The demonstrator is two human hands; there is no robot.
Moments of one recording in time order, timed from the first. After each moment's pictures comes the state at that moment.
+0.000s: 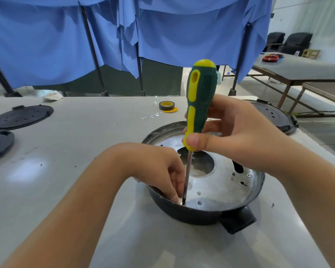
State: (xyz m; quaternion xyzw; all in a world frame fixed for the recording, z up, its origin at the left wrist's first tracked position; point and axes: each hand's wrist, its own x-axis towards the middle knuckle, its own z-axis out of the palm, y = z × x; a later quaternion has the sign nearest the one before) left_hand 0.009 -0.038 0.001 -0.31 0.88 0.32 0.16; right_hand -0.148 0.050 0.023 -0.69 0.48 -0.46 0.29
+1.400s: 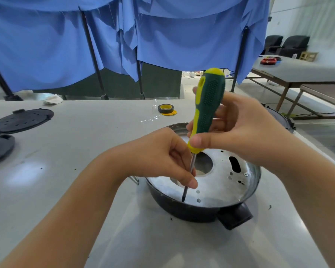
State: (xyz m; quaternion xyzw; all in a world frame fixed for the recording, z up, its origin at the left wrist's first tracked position) left_hand 0.014 -0.028 0.011 -0.24 0.87 0.42 -0.07; right_hand -0.153 0.053 0.032 -0.65 0.47 -0.49 0.33
